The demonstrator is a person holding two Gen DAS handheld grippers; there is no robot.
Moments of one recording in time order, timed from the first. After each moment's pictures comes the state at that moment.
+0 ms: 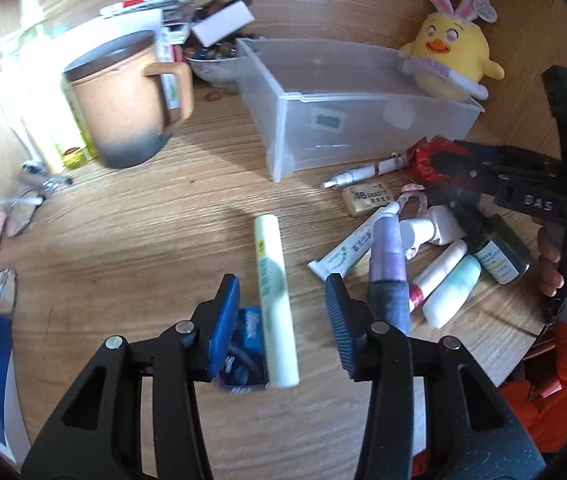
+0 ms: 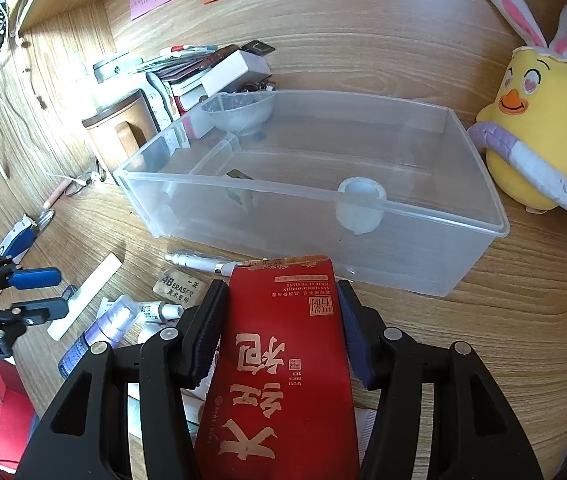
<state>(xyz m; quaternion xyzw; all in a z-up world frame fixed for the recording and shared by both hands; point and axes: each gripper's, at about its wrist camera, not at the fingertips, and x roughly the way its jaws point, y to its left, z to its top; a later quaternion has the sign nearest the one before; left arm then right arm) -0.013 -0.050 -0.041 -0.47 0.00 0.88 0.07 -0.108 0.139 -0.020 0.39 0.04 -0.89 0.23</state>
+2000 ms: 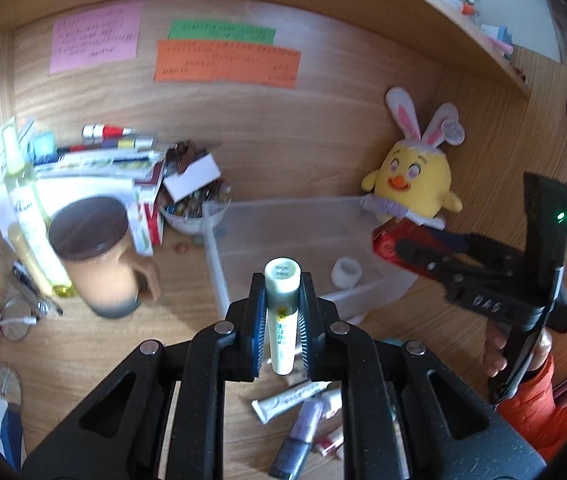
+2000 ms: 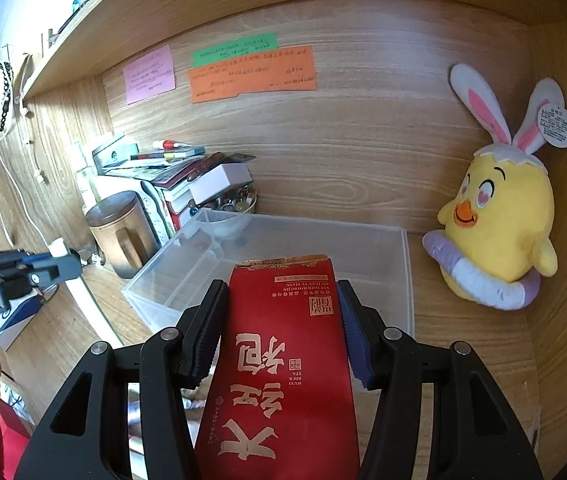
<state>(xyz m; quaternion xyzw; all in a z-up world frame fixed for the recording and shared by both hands) -0.050 -0.032 0.071 -0.31 -0.05 0.94 0.11 -0.122 0.158 0.059 0.29 0.02 -0.93 0.21</state>
